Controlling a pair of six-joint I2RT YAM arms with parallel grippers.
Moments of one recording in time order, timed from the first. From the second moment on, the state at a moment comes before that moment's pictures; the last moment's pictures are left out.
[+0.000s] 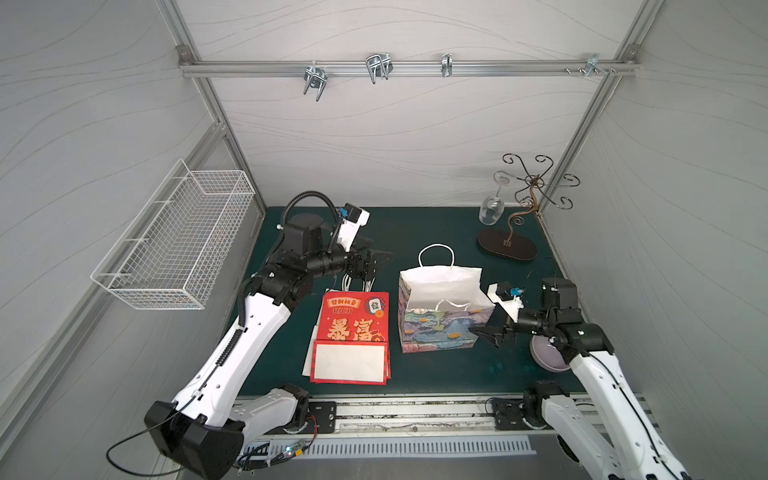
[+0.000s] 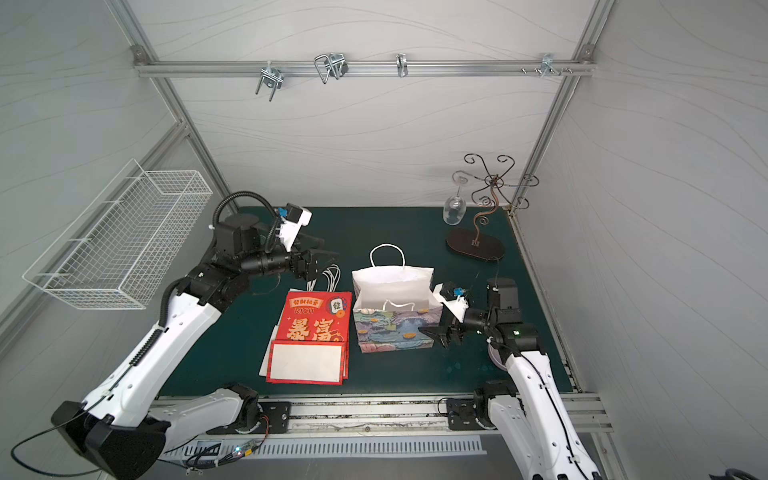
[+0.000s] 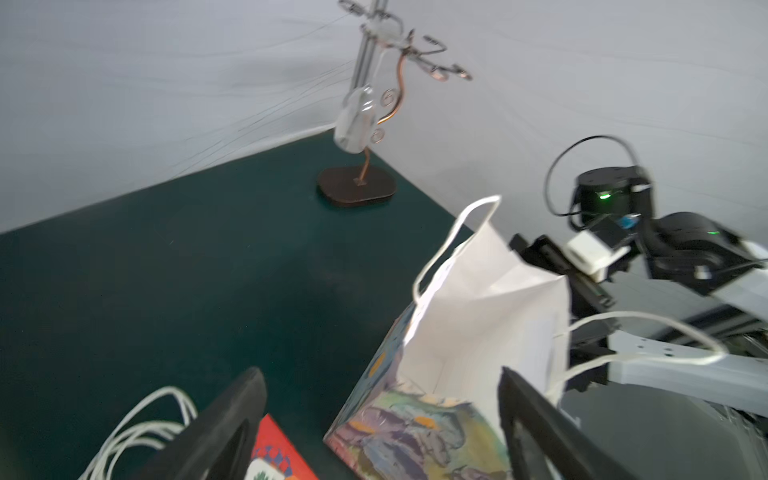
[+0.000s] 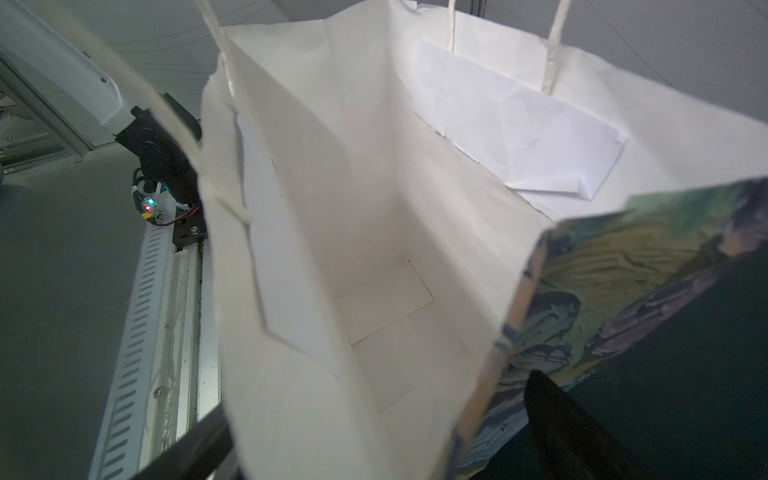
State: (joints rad) left arm -0.35 1.11 1.12 -0.49 0.58 -0.17; right arm 0.12 0.72 0.64 -0.68 -0.99 -0.65
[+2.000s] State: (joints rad) left arm -0.65 0.88 0.50 -0.04 0.65 -0.06; right arm 0.12 0.64 0.60 -0.67 -0.96 -0.59
